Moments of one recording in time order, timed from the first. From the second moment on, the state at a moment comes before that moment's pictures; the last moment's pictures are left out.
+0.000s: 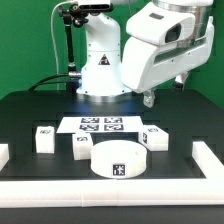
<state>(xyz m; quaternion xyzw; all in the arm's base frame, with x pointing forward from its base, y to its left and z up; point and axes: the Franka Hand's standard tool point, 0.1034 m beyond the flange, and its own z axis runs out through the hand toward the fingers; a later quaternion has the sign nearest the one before) 0.541 0.077 0.117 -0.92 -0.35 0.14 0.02</state>
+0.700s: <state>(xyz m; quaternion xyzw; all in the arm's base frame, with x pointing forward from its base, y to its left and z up) 0.544 0.060 0.104 -0.91 -0.41 0.09 0.02</state>
